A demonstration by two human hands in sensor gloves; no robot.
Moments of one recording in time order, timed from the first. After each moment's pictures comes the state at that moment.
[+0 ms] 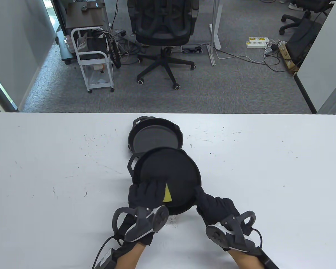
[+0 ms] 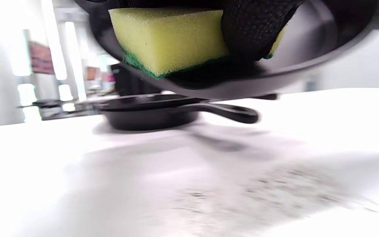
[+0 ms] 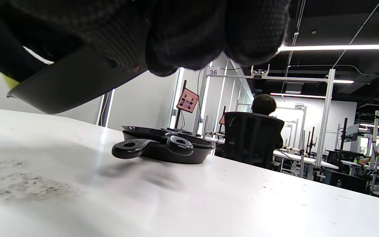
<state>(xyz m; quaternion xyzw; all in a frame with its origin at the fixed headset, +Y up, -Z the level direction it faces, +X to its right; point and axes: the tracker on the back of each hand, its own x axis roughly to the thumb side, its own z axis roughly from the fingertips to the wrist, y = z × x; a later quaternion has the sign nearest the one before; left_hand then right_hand) -0.084 -0.704 -0.260 0.05 -0.17 -0.04 0.98 0.138 -0.704 -0.242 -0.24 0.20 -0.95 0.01</state>
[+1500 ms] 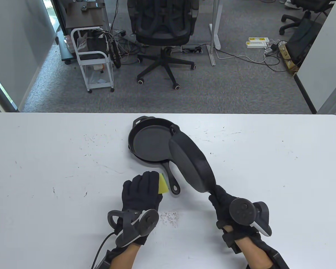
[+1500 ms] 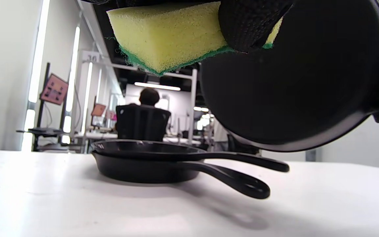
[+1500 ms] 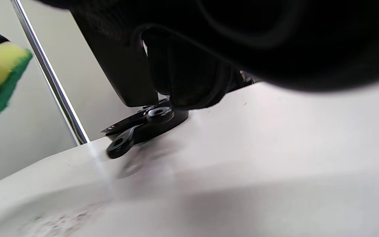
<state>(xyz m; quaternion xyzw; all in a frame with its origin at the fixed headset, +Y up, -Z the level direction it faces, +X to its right) -0.112 -0.693 -0.257 0.16 -0.12 0.05 0.98 0.193 -0.719 -0.281 -0.13 0.02 -0.96 -0.25</state>
